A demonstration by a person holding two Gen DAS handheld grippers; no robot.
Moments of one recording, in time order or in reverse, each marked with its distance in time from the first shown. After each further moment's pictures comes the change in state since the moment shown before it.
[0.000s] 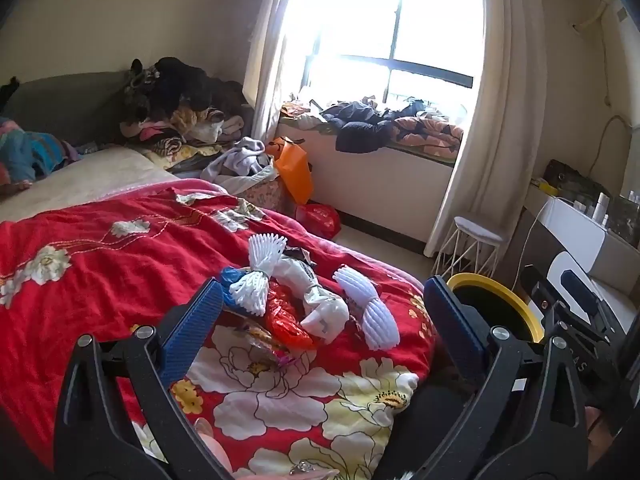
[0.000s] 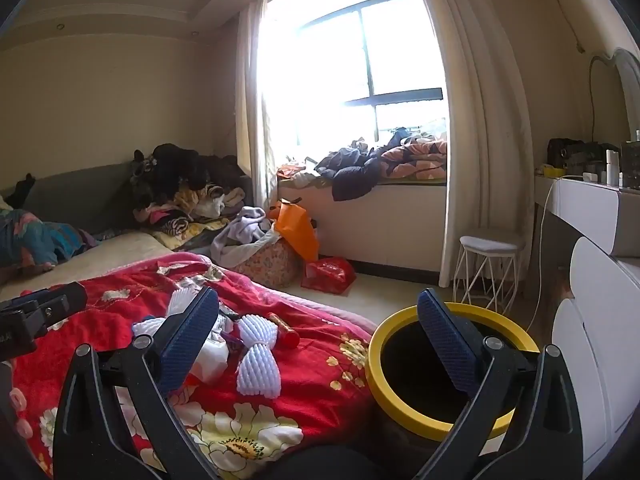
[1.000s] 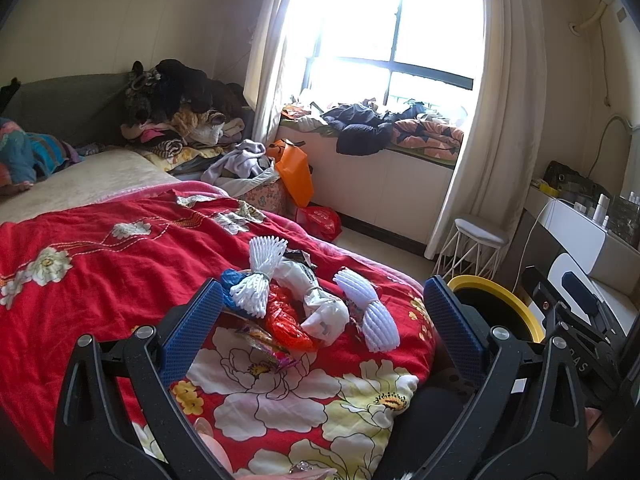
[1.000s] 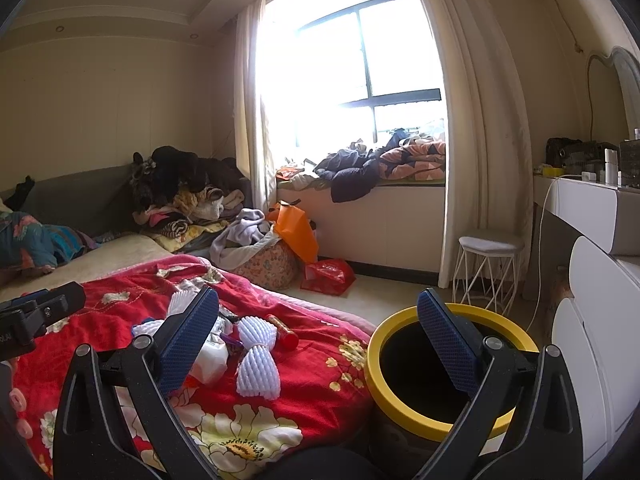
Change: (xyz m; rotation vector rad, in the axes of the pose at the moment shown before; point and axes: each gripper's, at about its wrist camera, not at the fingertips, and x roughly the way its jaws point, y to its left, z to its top) left arm -0.001 0.000 0.000 -0.002 -0.001 0.001; right arm -0.004 -0.005 0.005 -0.009 -0.005 -0.003
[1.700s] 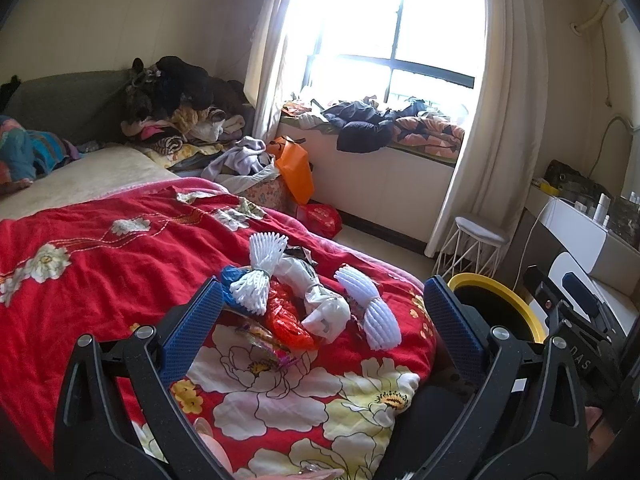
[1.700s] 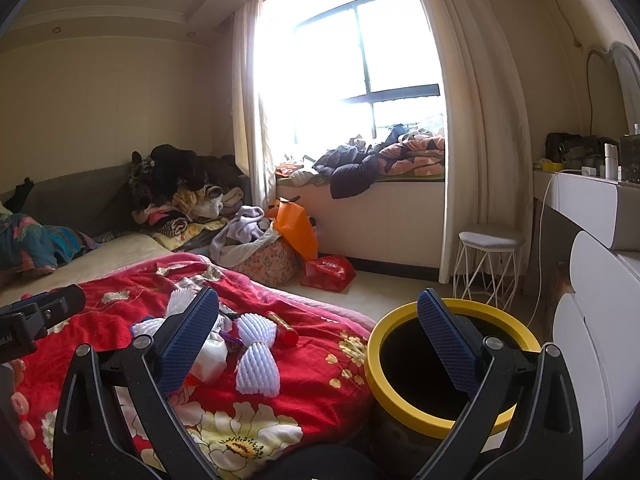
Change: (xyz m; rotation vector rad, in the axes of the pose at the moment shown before) left arm 0.003 0.003 -0.002 -0.002 0.006 -0.001; right arm 0.000 -0.002 -0.003 0.006 0.011 0.002
